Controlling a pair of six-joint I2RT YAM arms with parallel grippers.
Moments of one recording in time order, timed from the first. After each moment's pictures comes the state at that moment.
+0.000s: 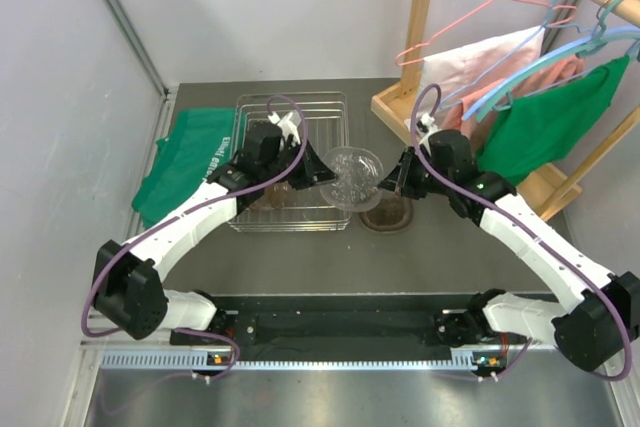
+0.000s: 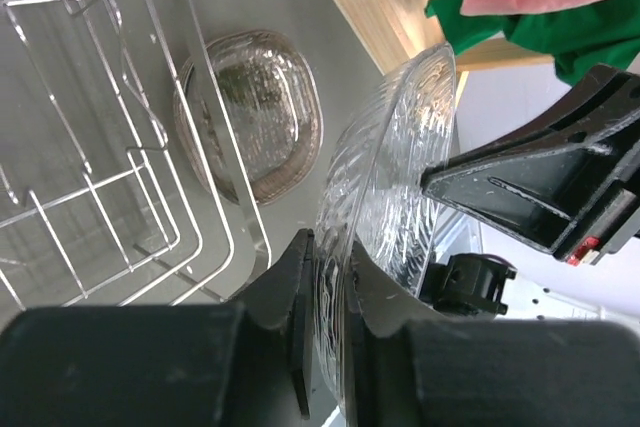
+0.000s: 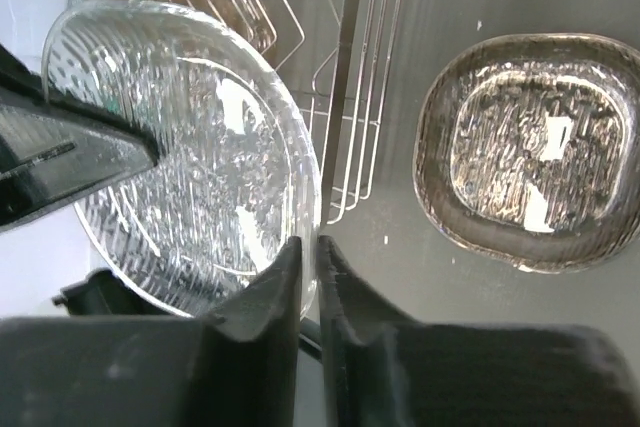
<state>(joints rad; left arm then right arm) -0.54 1.34 1.04 -0.18 0.42 -0.82 0.52 1.14 0.98 -0.44 -0.23 0.70</state>
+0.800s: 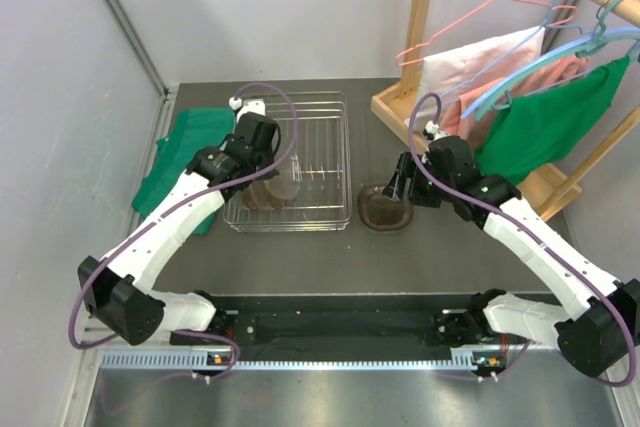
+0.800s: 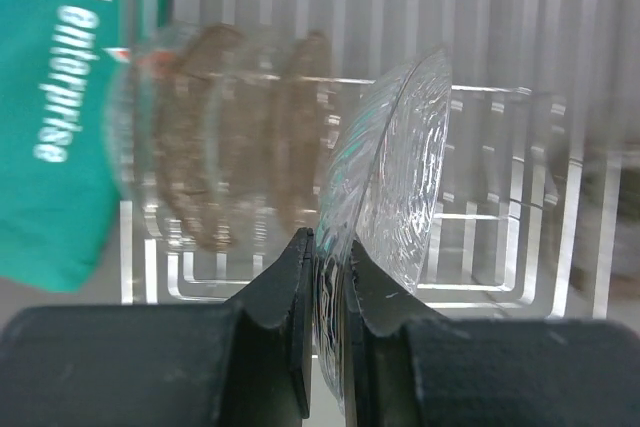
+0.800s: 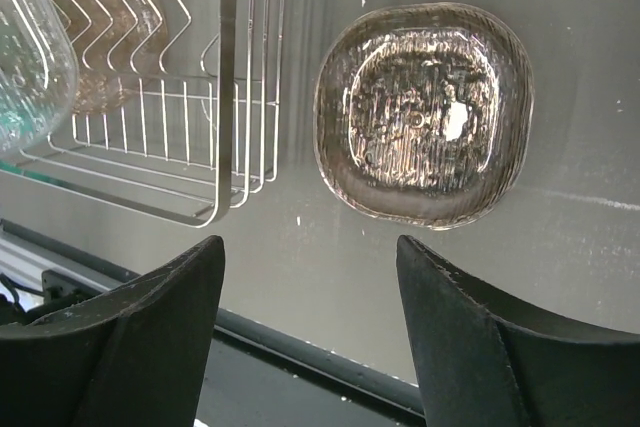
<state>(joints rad) -0.55 1.30 1.30 -0.79 -0.37 -0.50 0.52 1.11 0.98 -0.60 -0.07 0.61</state>
